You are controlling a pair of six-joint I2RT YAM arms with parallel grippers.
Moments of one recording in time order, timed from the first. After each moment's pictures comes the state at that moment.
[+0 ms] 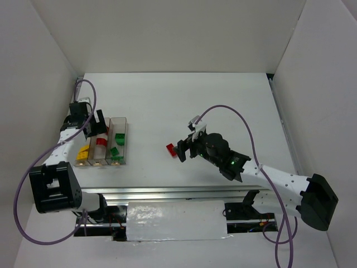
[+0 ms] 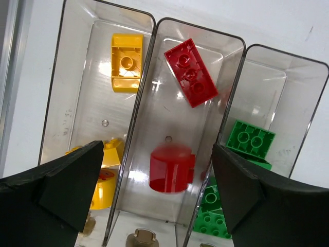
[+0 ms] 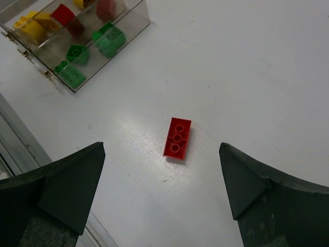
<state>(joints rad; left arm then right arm) 0.20 1.37 0.93 -0.39 -0.09 -0.11 0.89 1.07 0.62 0.20 0.12 0.15</state>
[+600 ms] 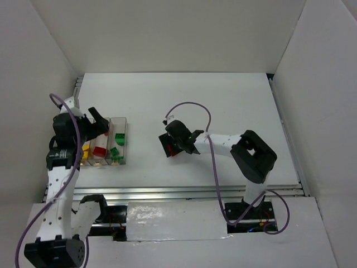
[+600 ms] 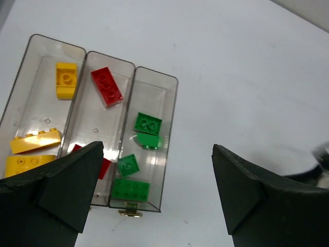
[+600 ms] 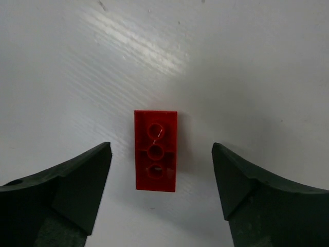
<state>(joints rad) 0.15 0.87 0.91 -0.50 0.07 -0.35 0.85 1.78 1.08 -0.12 0.14 0.29</state>
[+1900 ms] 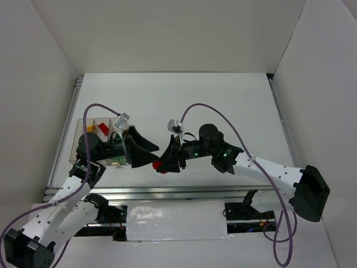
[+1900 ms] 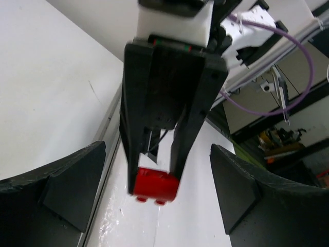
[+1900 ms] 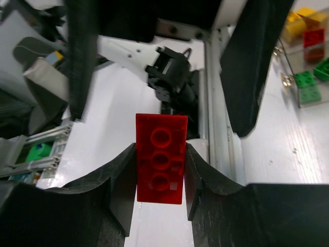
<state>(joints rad) -0.39 0.73 0.58 0.30 0.96 -0.84 0.92 1.20 0.79 0.31 -0.75 0.42</state>
